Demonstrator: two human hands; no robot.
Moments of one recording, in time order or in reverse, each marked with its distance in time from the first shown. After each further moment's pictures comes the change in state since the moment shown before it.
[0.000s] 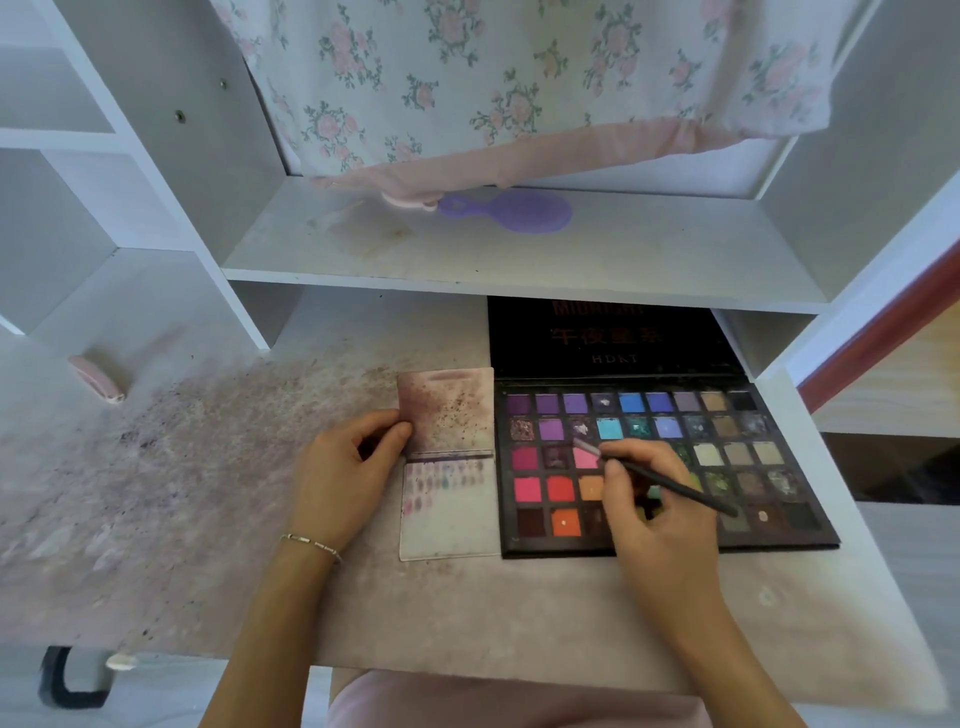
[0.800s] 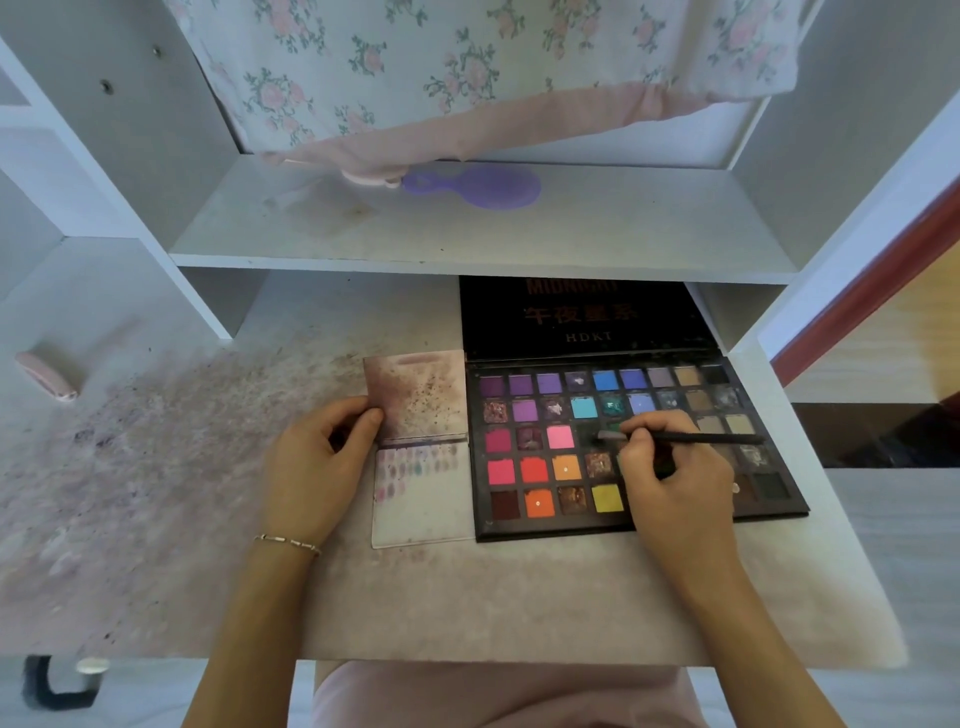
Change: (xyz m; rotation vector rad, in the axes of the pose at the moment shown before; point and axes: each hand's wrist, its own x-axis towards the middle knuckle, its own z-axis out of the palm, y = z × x) left_hand -0.004 0.004 0.006 0.029 0.036 -0.005; right_hand 0.011 0.014 -0.024 -0.109 0.032 0.116
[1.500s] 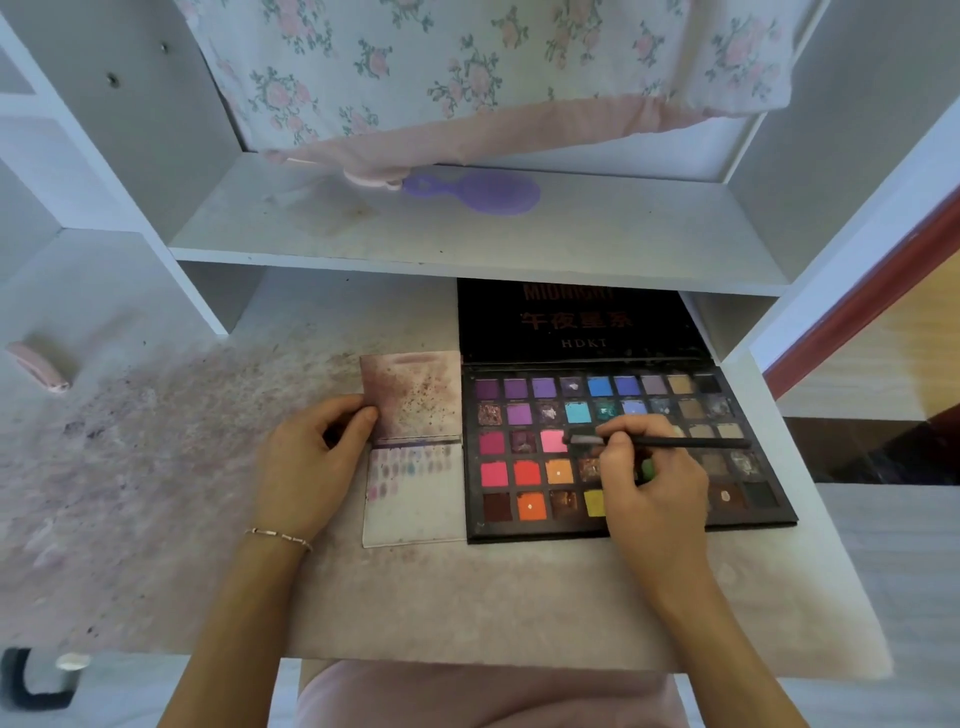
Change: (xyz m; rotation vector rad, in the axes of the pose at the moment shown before) left_hand 0.001 0.001 0.000 0.022 0.005 -0.001; right_hand -0.003 -0.013 0.009 0.075 0.013 -0.015
